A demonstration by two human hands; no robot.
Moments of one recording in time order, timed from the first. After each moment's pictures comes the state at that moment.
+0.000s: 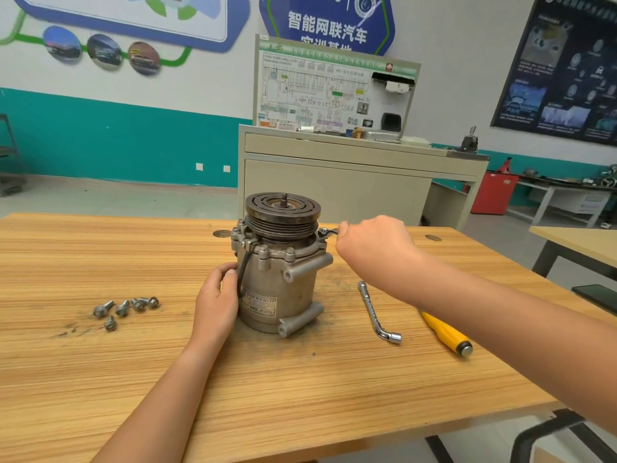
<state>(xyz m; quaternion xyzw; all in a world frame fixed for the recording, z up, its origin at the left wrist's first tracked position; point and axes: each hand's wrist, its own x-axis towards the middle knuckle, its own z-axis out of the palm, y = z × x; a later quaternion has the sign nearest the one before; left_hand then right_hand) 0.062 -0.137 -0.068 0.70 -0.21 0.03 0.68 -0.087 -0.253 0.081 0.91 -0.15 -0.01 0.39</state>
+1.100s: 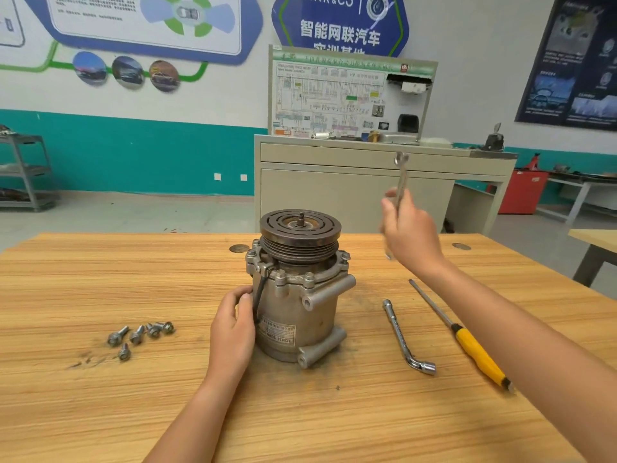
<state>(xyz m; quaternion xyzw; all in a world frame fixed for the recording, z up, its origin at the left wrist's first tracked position) 0.068 -0.144 -0.073 0.69 -0.20 0.06 0.69 -0.031 -0.354 0.054 0.88 -0.18 0.42 -0.11</state>
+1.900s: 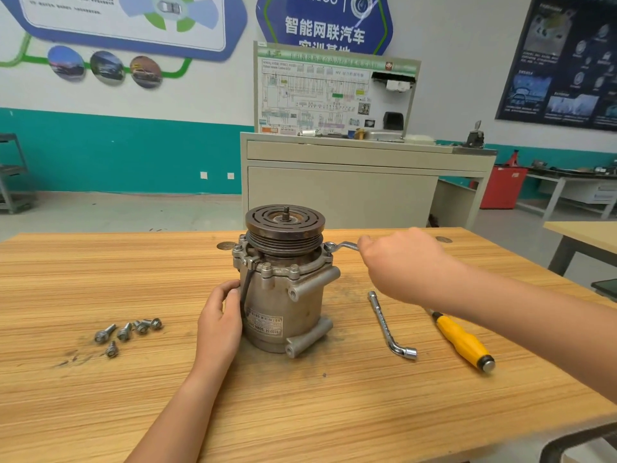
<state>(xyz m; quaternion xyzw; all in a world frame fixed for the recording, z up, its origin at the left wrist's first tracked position) 0.066 -0.143 -0.071 0.69 -0.20 0.04 0.69 -0.088 -0.291 0.070 0.92 -0.17 0.04 0.35</state>
